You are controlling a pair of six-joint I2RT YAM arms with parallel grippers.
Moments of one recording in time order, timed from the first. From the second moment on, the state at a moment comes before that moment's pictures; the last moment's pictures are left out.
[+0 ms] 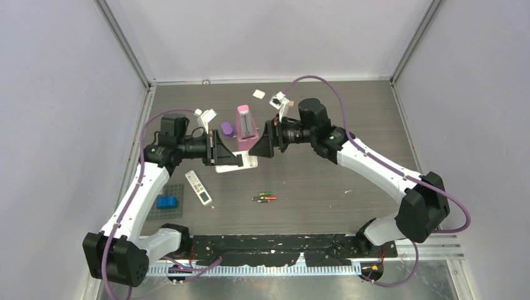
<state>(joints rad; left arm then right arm) -0.19 1.09 0.96 -0.59 0.98 -0.44 0.65 1.43 1.16 -0.07 -0.66 0.45</state>
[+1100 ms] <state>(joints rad) -0.19 0.92 0.79 0.22 1.19 -0.95 0.68 1.43 1.02 0.53 -0.96 0.94</state>
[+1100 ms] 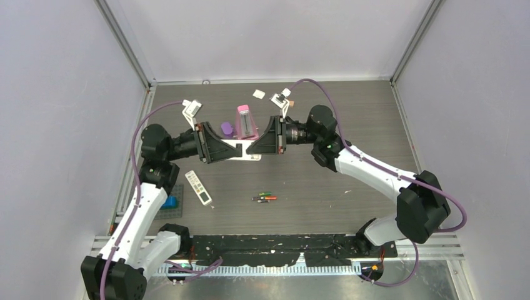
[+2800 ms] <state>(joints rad) -0.48 0.66 0.72 0.13 0.09 -0.96 0.78 1.30 0.98 0.47 -0.37 1.14</state>
